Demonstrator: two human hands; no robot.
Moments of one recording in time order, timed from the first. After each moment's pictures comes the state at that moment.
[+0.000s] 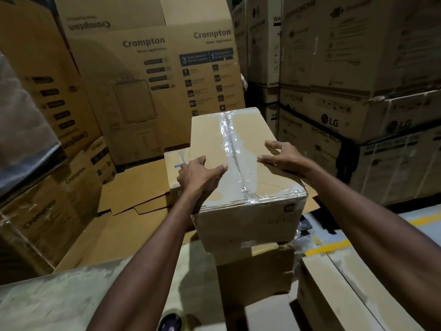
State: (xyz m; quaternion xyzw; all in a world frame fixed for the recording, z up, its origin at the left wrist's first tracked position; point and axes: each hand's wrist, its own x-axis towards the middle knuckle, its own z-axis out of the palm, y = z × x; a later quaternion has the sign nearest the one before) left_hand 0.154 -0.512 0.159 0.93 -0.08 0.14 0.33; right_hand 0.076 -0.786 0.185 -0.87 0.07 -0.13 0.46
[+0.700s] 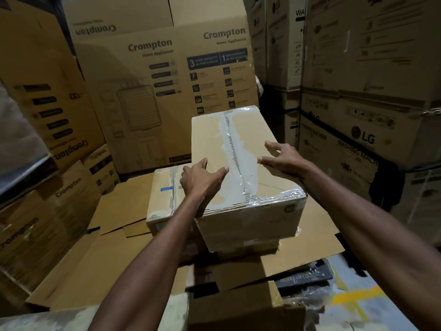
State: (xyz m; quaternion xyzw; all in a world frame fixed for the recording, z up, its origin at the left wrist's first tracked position) left_hand 0.344 -0.677 0.157 0.94 -0.02 0.15 0.31; right_hand 0.330 -0.955 0.167 -0.87 0.00 -0.12 0.48
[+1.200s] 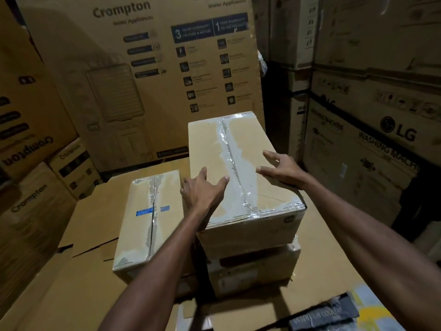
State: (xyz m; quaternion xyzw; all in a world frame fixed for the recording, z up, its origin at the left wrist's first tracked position) left_hand 0.575 -0.736 0.092 0.96 0.02 0.11 0.26; right_hand 0.571 -1.005 0.092 -0.87 0.02 -0.06 0.48
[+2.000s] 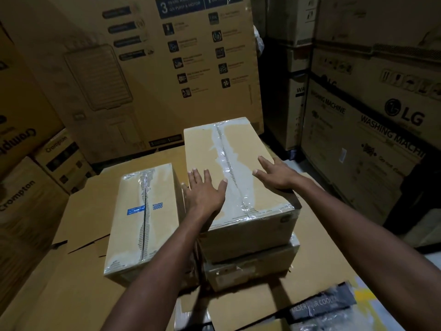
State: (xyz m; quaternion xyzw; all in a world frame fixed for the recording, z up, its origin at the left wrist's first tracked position) left_hand 0.614 -0.756 0.043 0.99 -0.05 0.02 0.10; right_hand 0.601 -1.013 0.046 -0.97 0.05 0.06 0.24
